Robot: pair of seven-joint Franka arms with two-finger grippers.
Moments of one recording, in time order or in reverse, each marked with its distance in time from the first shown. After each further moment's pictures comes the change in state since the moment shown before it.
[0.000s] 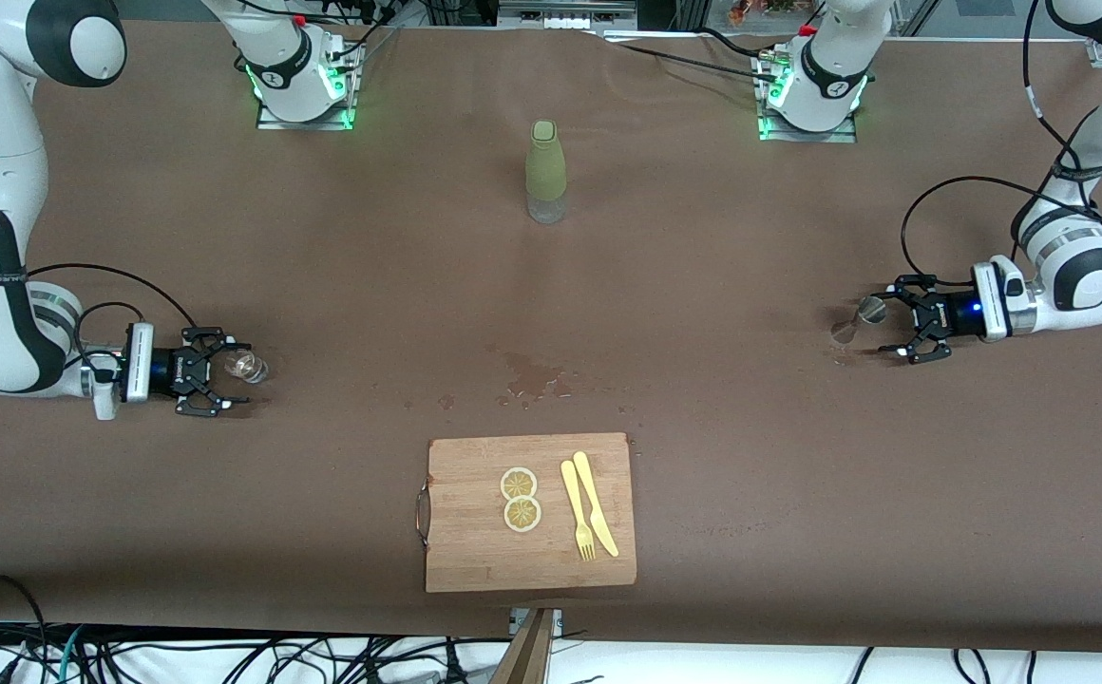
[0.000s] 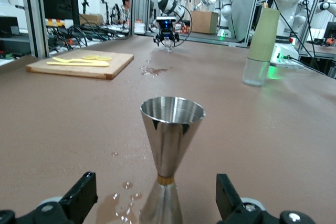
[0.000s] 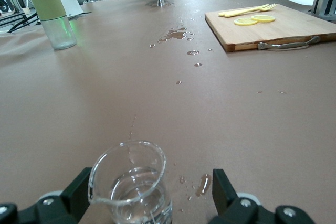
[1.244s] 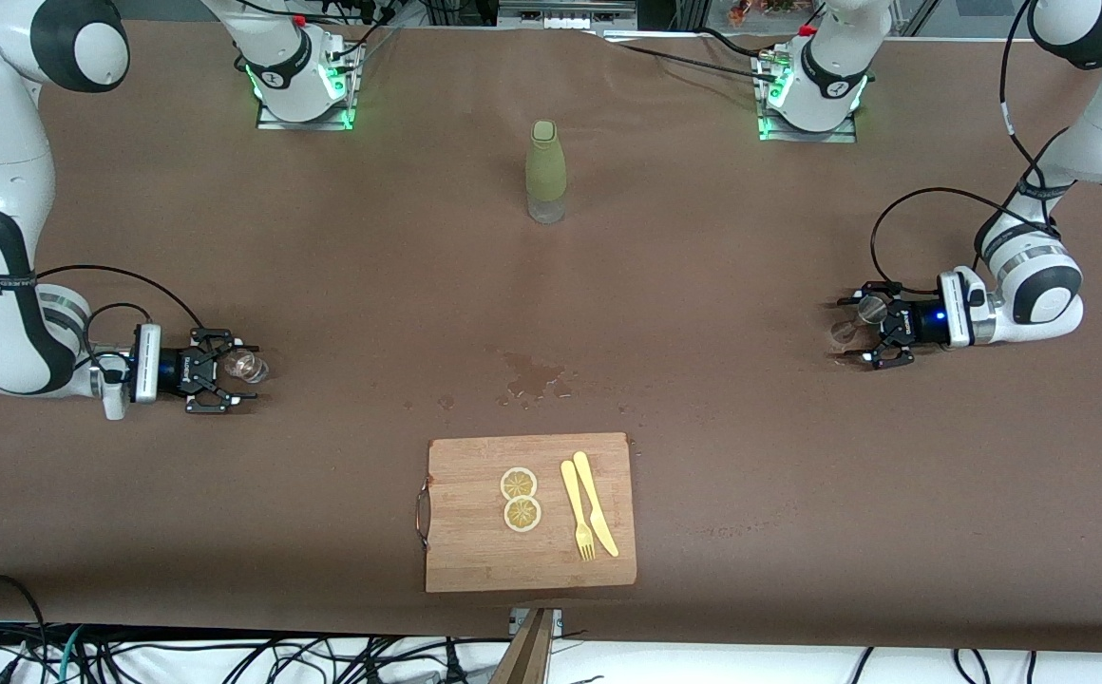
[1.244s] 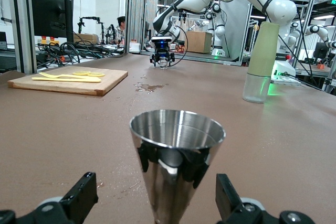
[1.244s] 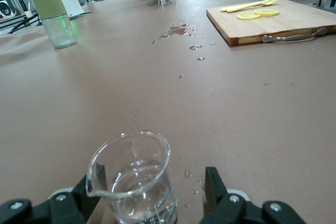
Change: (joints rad) left arm -0.057 0.060 -0.010 0.002 -0.069 -0.023 0.032; right arm 0.003 0.020 0.000 0.000 0.000 0.005 0.000
